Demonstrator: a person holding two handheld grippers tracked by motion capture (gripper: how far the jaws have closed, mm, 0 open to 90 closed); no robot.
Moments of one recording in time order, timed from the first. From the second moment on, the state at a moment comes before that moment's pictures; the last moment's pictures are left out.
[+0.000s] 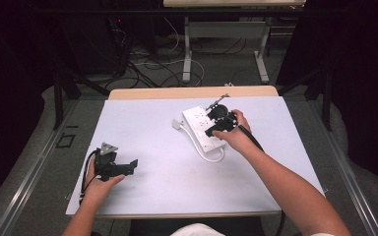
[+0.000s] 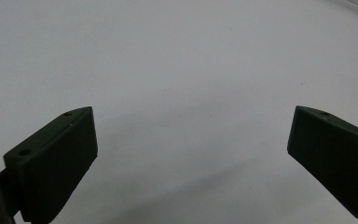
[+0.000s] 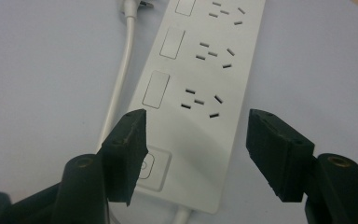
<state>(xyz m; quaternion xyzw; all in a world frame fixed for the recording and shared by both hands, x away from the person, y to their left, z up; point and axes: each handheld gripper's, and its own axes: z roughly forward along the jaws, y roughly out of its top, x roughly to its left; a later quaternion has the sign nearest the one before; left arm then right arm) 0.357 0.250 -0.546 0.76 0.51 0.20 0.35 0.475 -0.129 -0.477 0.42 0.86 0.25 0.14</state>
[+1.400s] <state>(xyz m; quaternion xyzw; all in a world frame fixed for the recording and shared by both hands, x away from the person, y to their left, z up) 0.358 0.251 -0.547 0.76 0.51 0.19 0.35 0.528 -0.099 -0.465 0.42 0.85 0.27 0.15</state>
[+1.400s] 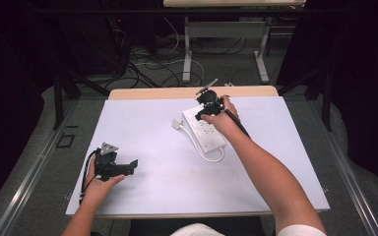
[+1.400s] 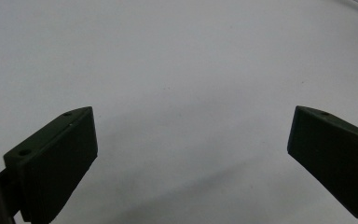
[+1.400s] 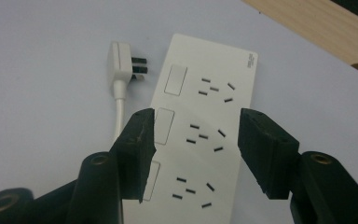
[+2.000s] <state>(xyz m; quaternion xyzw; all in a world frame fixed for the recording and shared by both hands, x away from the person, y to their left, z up) 0.358 0.251 -0.547 0.76 0.51 0.19 0.35 0.549 -0.091 -0.465 0.46 0.83 0.29 0.15</state>
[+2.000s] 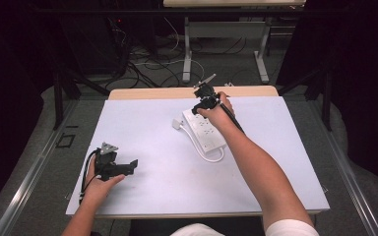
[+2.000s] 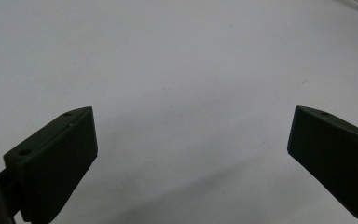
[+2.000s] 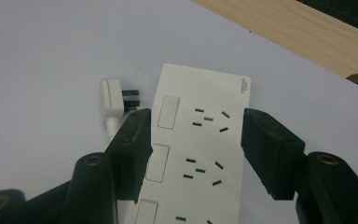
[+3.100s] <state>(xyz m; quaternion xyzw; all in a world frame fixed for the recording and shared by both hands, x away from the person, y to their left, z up) 0.359 0.253 -0.549 0.76 0.51 0.19 0.36 0.574 -0.065 -0.505 0.47 0.81 0.33 0.14</state>
